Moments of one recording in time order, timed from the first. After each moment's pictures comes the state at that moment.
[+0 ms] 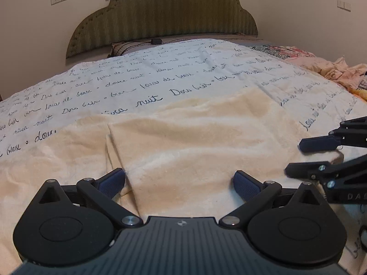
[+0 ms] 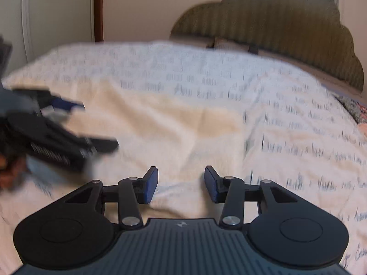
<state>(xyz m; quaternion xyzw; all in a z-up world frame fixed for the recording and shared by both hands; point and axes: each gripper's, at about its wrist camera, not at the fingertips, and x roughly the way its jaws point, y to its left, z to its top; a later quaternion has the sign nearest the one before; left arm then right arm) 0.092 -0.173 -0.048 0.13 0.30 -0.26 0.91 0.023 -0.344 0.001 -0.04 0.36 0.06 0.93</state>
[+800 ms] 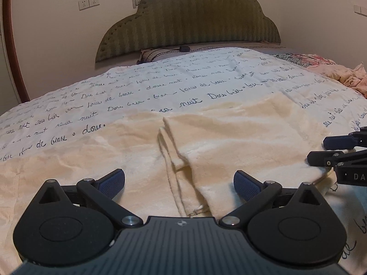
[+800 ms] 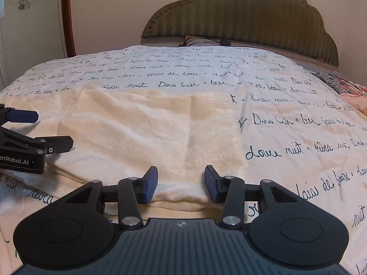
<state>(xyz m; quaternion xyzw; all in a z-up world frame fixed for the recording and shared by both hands) 0.071 -0.124 -0.030 0.12 0.28 -0.20 0.93 0.009 -0.327 0.000 0.03 0.34 -0.02 0.94</state>
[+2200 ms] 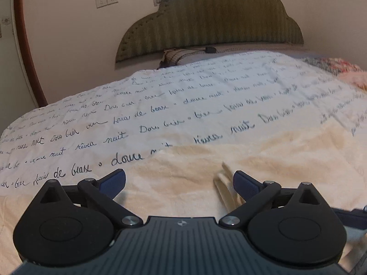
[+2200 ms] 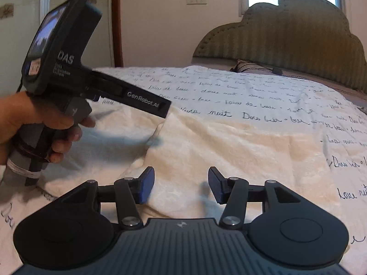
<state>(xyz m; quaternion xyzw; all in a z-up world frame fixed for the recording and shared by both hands) 0.156 -0.116 -0.015 0.15 0.29 -0.15 0.93 0.031 -0.228 0.006 -0.02 0.29 0.10 0.95</state>
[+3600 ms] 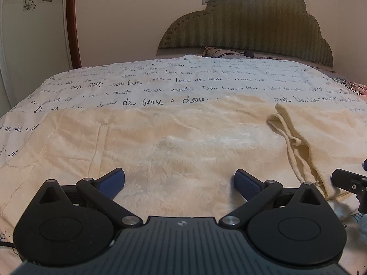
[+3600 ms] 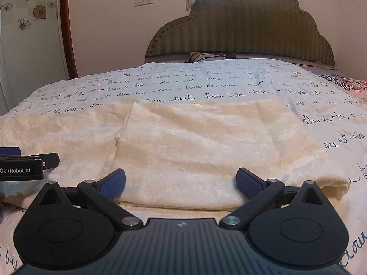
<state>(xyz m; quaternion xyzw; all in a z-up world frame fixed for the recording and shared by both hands) 0.079 -0.004 -0.041 0.05 0.29 -0.07 0.95 0.020 -0.226 -0.014 0.07 0.28 -0.03 0.96</state>
